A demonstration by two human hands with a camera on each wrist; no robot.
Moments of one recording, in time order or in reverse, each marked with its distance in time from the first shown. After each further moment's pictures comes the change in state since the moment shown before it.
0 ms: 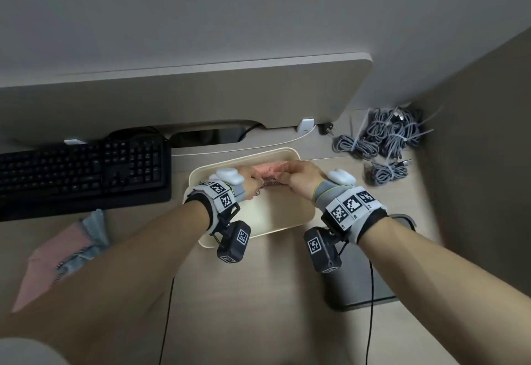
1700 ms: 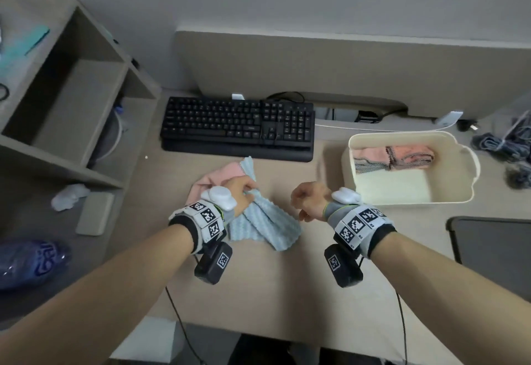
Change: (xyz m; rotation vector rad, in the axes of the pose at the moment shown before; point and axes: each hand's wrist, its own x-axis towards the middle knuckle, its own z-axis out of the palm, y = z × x) left_hand -0.184 -0.282 -0.193 0.141 0.370 0.125; right_hand -0.091 -0.079 0.299 -0.341 -0.291 -0.062
